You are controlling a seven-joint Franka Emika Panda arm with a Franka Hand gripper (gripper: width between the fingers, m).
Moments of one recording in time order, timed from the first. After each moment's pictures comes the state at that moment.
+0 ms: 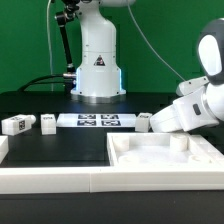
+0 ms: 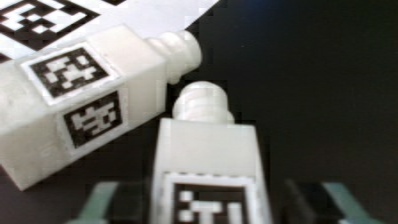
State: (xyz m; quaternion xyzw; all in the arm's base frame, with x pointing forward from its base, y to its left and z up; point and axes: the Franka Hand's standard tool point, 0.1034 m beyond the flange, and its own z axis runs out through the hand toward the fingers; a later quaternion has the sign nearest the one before) arm 0.380 0.155 0.008 0.83 0.23 -0.50 0.06
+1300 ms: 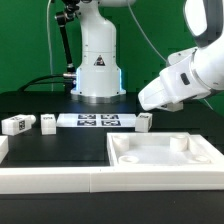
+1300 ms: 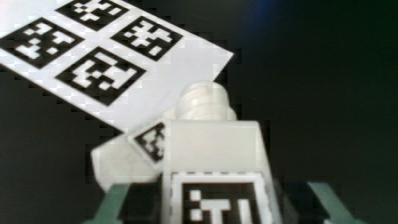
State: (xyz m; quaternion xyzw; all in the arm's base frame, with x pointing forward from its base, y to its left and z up) arm 0.418 0.127 0.059 0.87 0.25 -0.43 0.01
